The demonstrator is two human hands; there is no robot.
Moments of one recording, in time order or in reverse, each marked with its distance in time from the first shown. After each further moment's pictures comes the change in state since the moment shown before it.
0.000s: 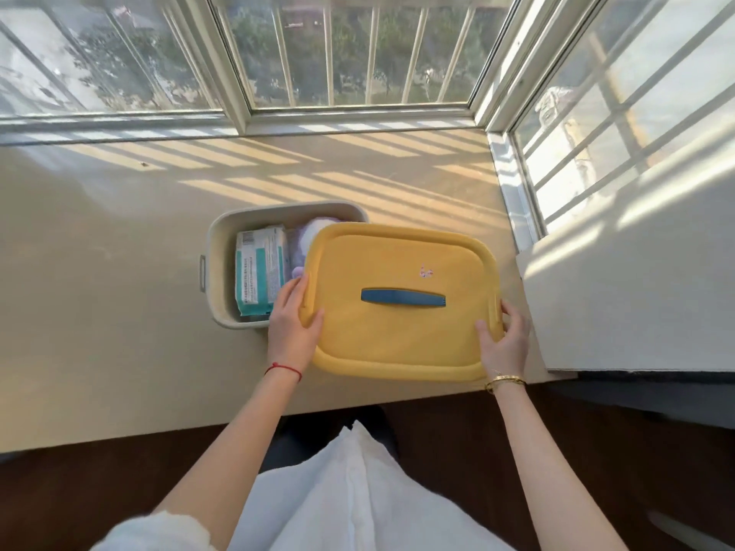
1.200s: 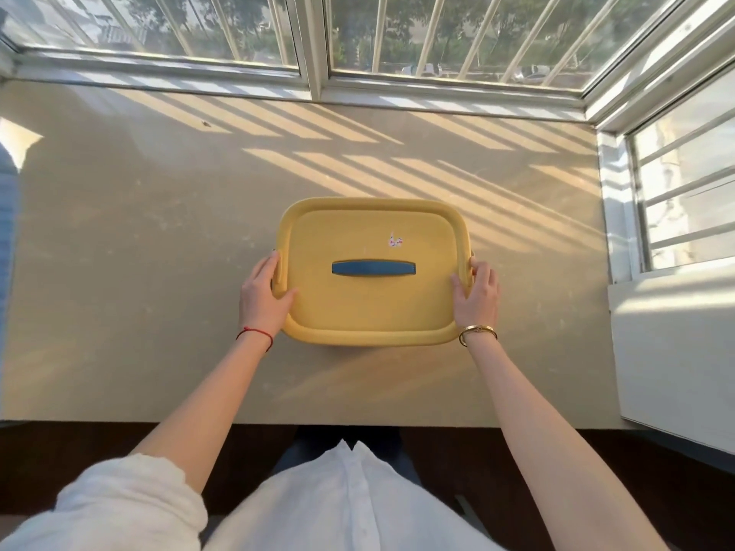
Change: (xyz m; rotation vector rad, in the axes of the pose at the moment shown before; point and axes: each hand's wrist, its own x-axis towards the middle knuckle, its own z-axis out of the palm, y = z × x) left_hand 0.113 -0.147 -0.092 0.104 -0.007 -0.288; right_hand 0.045 -0.091 0.209 -0.228 -0.164 -0.245
